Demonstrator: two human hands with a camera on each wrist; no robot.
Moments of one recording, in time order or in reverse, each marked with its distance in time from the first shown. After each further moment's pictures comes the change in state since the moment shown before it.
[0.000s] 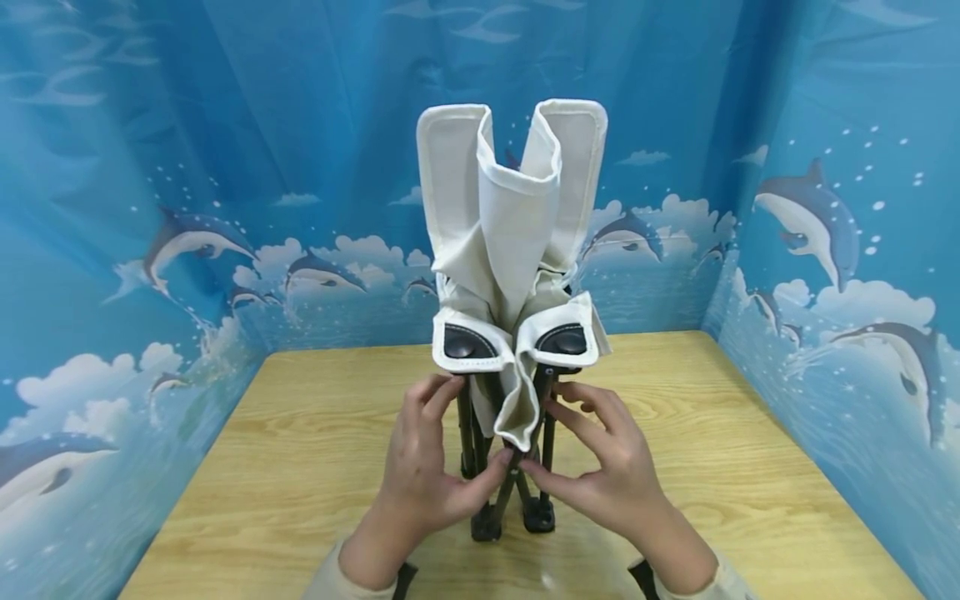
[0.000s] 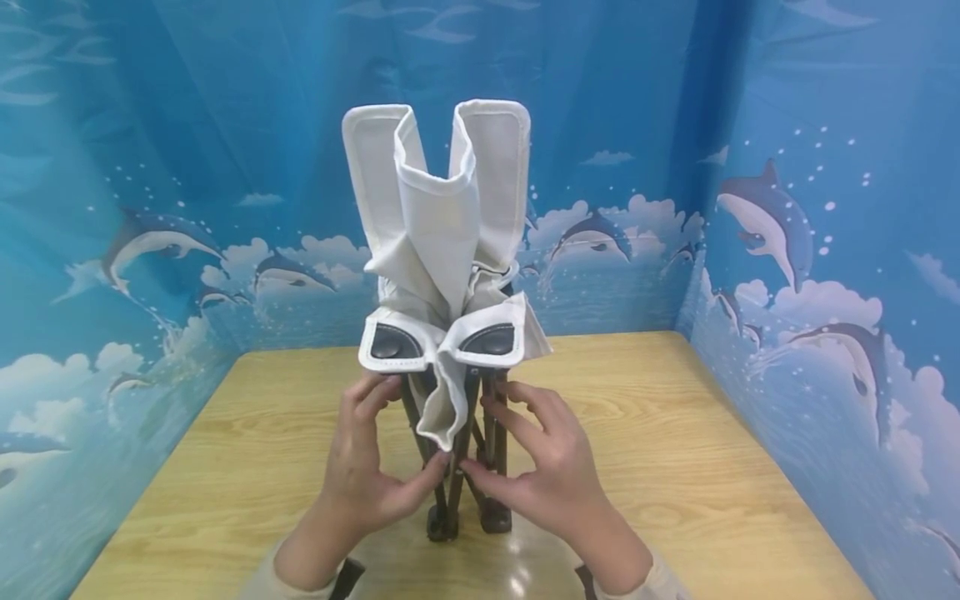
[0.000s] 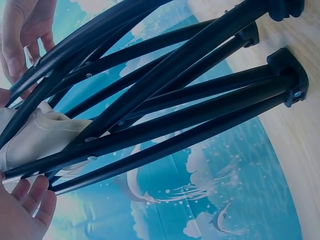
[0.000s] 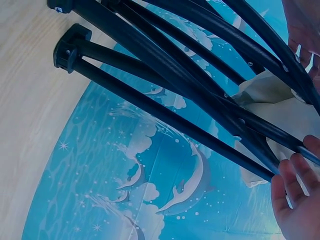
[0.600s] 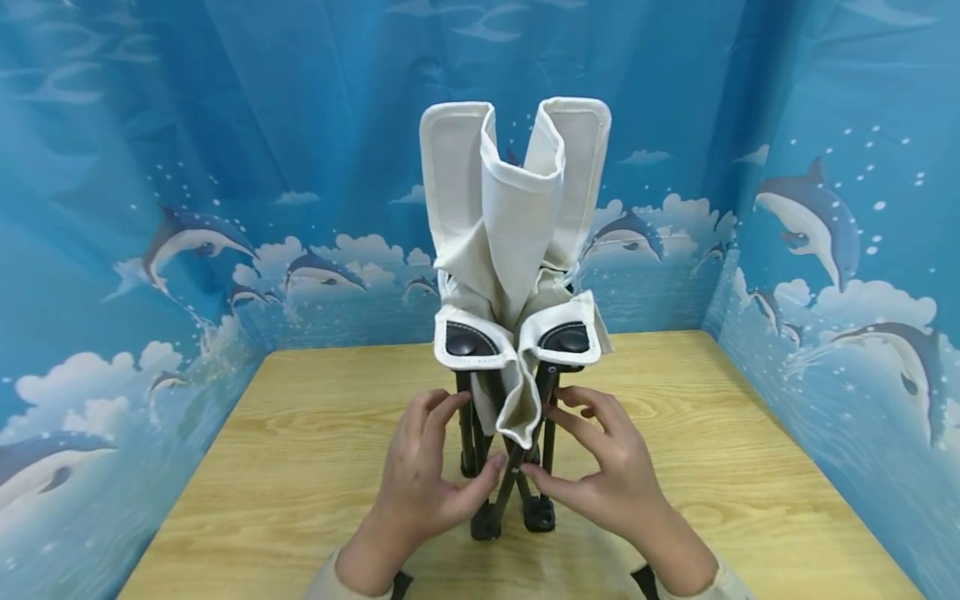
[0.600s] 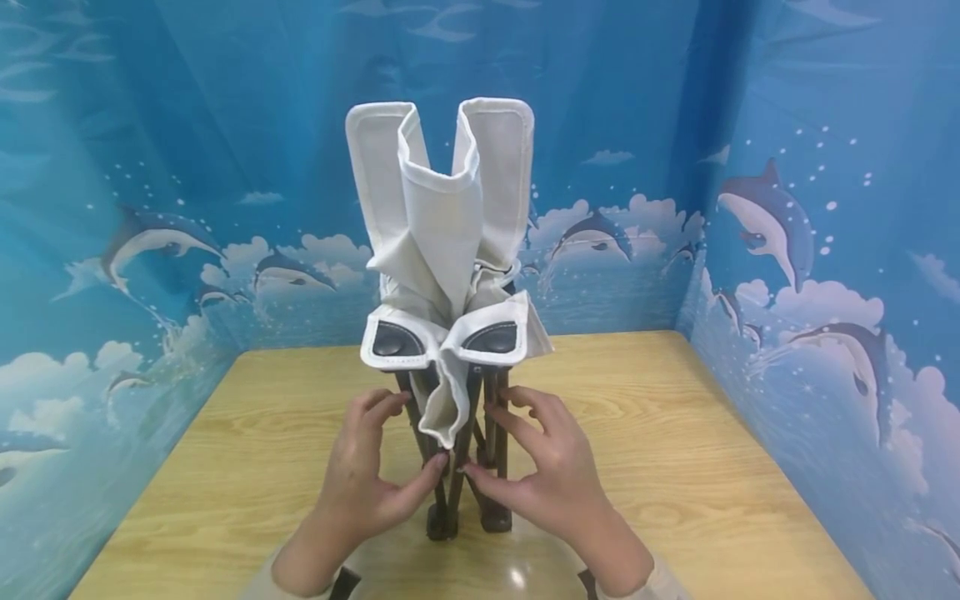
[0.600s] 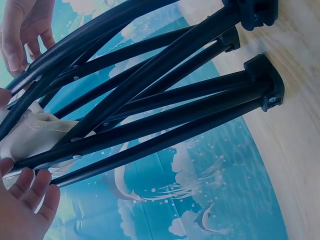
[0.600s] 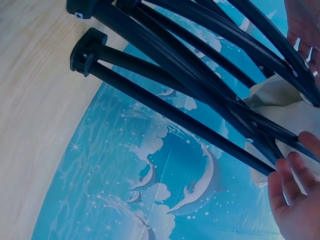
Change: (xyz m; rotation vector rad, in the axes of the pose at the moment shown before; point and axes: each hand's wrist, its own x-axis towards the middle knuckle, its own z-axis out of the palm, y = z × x) left_hand -0.020 -0.004 -0.001 0.028 -0.055 -0.068; right_hand -0.013 0.003 0.001 -0.024 -0.057 0.071
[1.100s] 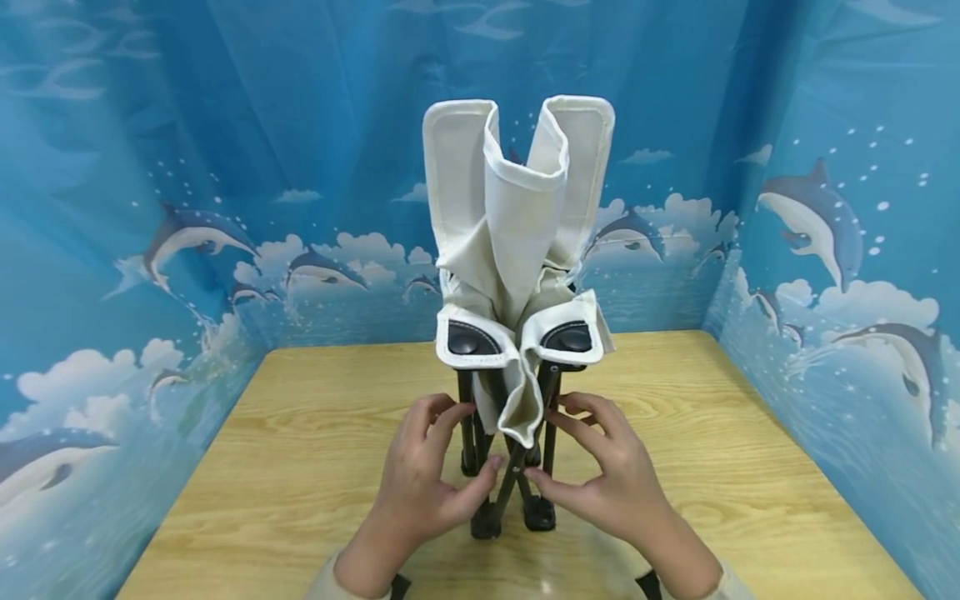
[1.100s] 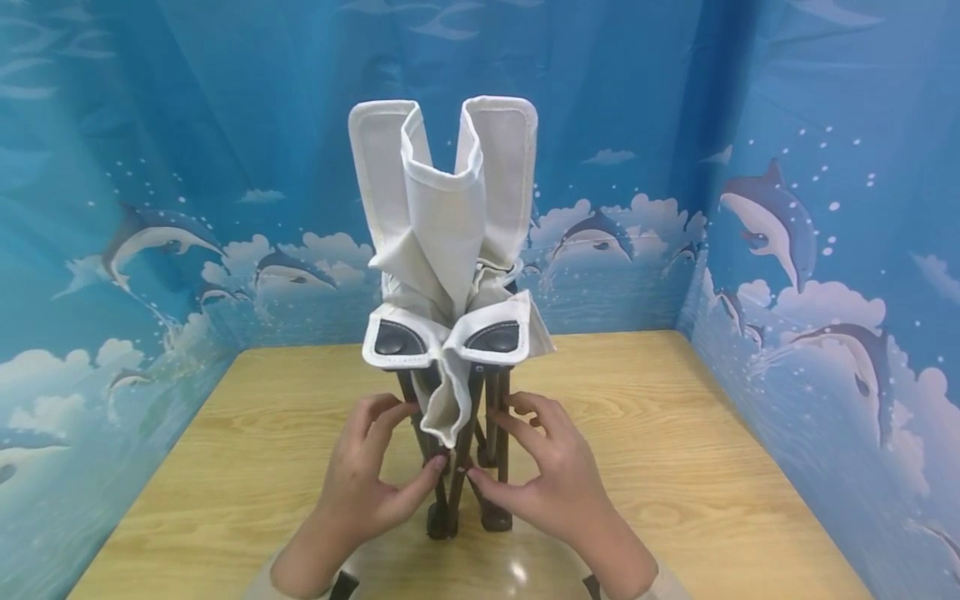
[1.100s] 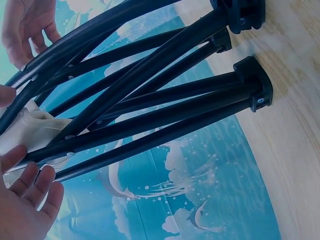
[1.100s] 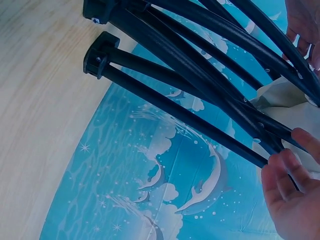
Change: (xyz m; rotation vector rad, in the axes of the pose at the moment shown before) left_hand -0.010 -0.003 -0.002 0.017 -0.066 -0.035; right_hand -0.011 0.001 -0.002 -0.028 -0.060 0.055
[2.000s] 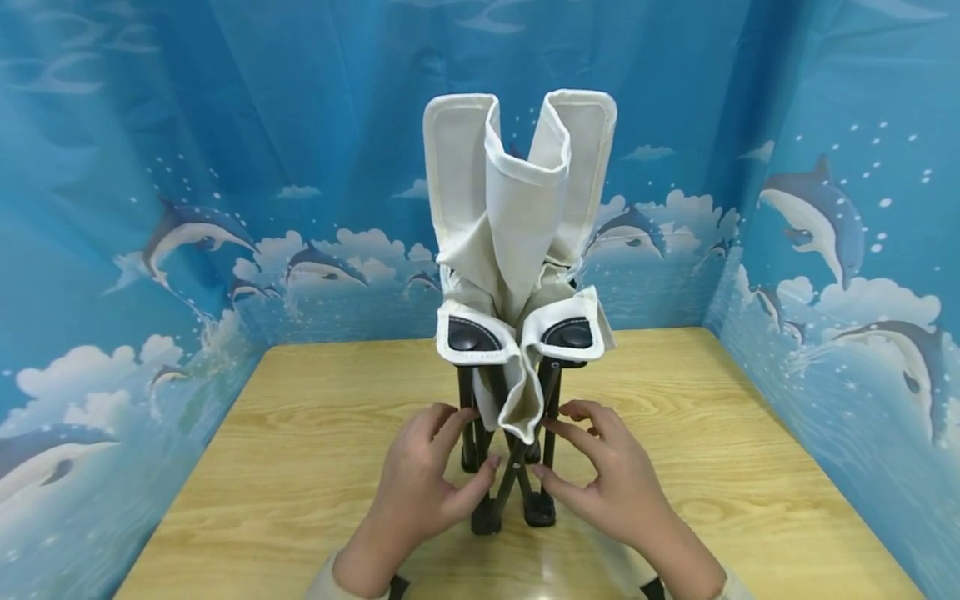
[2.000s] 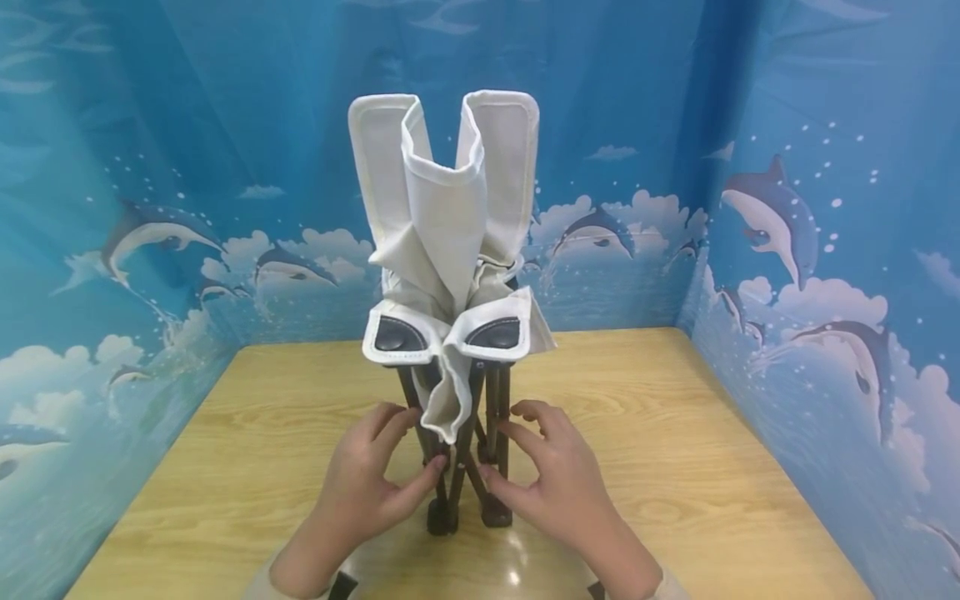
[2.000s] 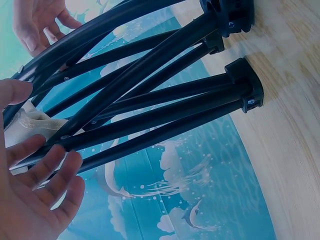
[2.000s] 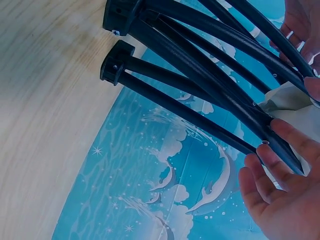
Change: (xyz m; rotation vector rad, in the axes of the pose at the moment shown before) left_hand -0.012 -0.004 -0.002 0.058 -0.168 -0.086; right_hand -0.018 0.002 -0.003 -0.147 -0.230 0.204
